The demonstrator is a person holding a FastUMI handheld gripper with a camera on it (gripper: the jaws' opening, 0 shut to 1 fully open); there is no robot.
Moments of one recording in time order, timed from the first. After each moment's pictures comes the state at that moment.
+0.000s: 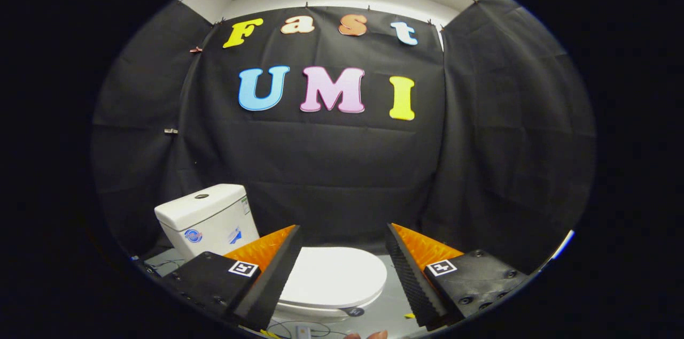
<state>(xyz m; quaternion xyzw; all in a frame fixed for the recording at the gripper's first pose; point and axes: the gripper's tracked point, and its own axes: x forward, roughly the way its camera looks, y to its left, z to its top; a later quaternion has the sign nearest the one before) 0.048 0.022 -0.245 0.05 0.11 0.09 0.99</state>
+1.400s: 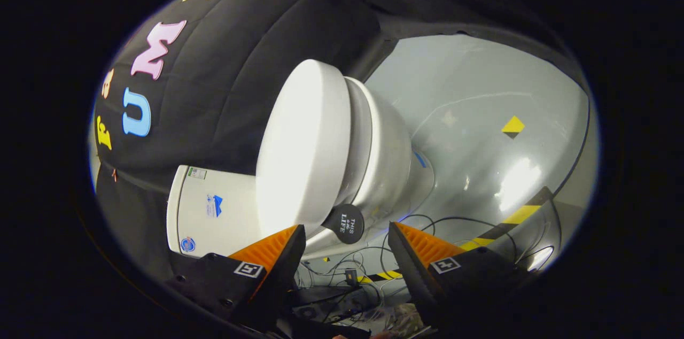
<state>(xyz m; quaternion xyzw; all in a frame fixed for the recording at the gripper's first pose) 0.045 -0.014 -0.634 0.47 0.50 0.07 0.72</state>
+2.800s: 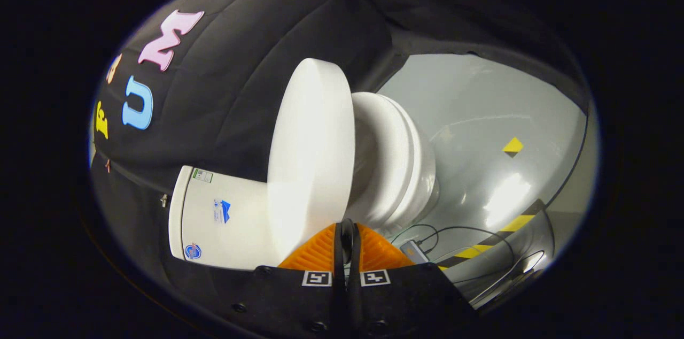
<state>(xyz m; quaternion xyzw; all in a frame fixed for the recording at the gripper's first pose) 0.076 0.008 -0.553 0.39 0.48 0.05 0.79</state>
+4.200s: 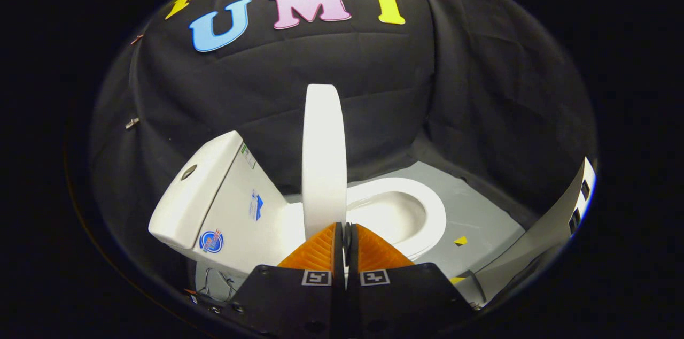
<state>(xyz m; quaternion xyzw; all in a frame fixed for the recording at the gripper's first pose) 0.075 0.186 -0.338 0.09 0.33 0.01 0.94</state>
